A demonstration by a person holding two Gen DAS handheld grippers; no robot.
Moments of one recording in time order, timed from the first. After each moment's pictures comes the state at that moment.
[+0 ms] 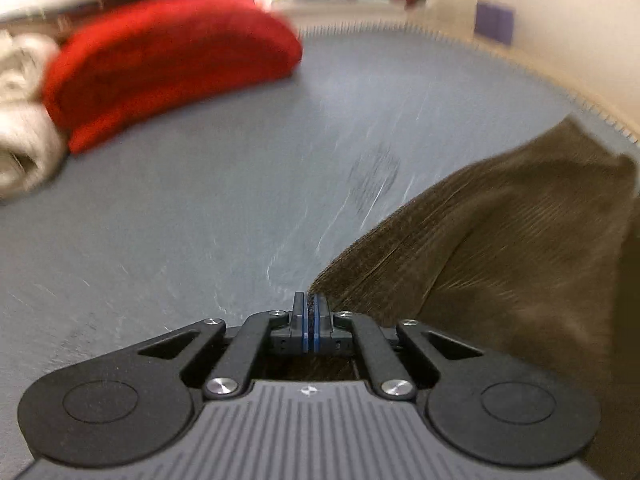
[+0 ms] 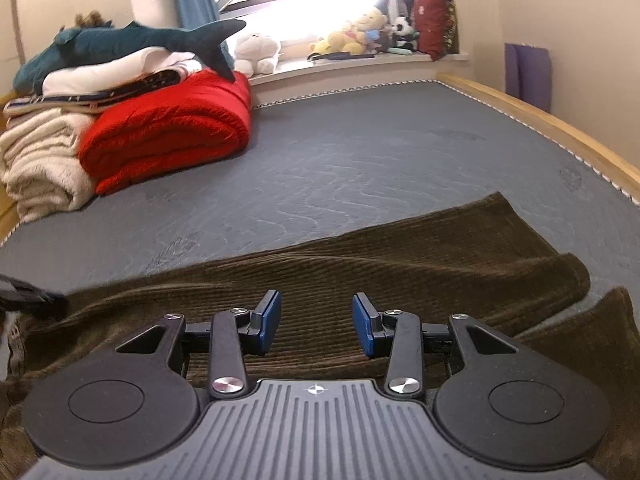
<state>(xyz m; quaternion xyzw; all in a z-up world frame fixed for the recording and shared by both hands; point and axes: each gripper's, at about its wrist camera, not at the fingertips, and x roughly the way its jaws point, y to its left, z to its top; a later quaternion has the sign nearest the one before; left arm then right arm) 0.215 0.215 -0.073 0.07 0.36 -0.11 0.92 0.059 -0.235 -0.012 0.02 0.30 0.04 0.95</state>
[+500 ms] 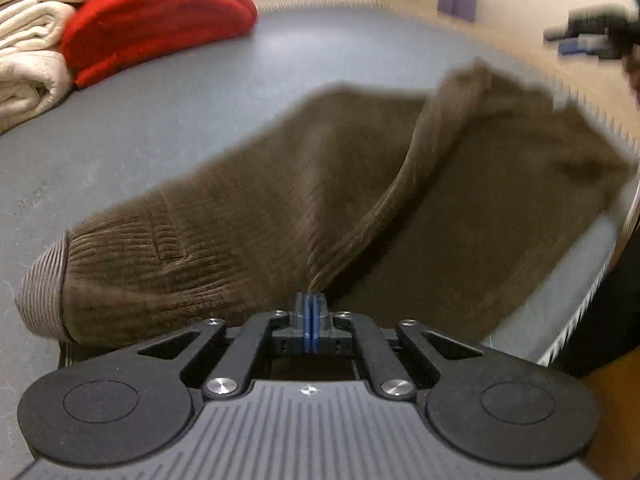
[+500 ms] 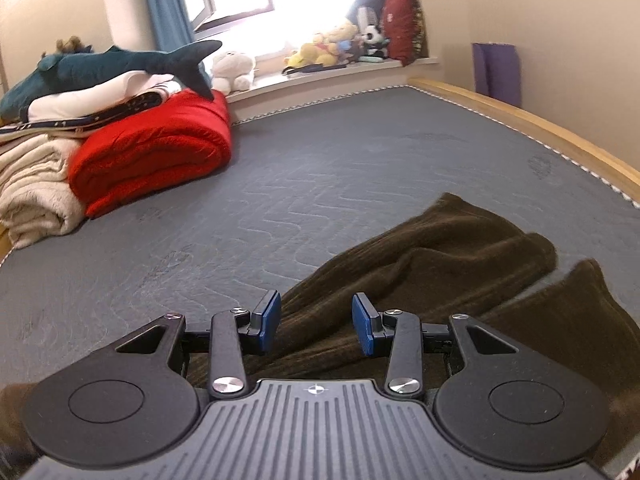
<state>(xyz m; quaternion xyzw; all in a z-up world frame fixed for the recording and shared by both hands) -0.029 0.123 -0.121 0.05 0.41 -0.11 0.90 0.016 -0.248 -0.002 0.06 0.28 0.00 0.96</state>
